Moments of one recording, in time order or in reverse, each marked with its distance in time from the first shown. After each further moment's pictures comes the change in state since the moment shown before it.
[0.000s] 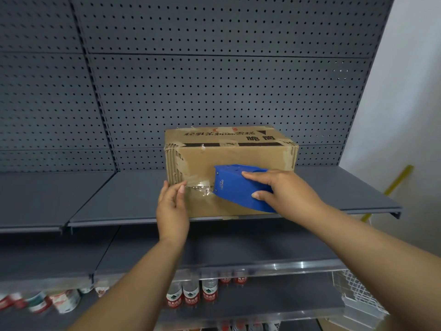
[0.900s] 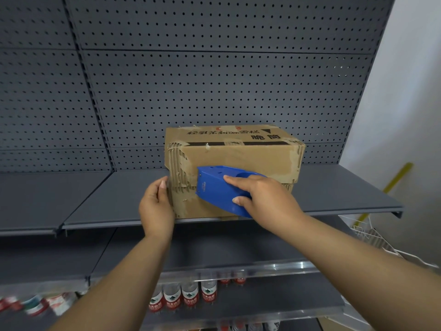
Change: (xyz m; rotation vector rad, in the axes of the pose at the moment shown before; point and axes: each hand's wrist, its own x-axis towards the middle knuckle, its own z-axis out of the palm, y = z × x) left_hand 0.026 -0.009 -0.008 -0.066 0.148 -0.004; right_hand 0.002 -0.031 0.017 -0.002 0.022 -0.043
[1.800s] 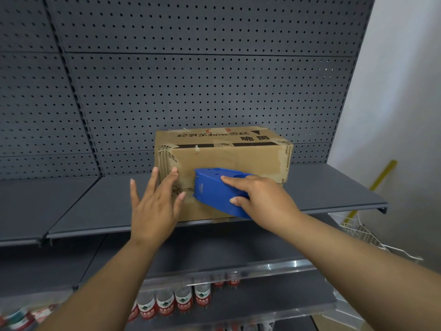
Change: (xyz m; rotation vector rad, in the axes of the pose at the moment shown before) left_hand -0.002 0.009 -0.007 0.883 -0.255 0.669; right_hand -0.004 0.011 -0.007 0.021 -0.002 0.035
